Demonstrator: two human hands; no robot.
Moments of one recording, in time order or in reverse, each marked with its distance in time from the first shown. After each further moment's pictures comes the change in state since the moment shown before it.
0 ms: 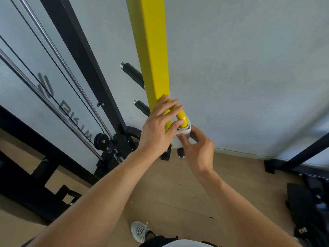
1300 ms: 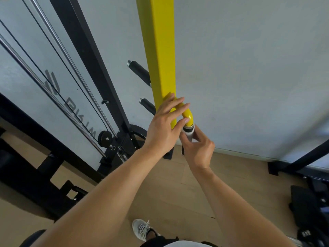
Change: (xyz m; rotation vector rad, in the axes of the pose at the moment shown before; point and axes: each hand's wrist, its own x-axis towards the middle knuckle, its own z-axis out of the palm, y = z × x) left_hand 0.001 0.005 0.001 -0.048 -0.024 -0.051; right_hand 0.002 0.015 0.020 -0.094 0.124 -0.027
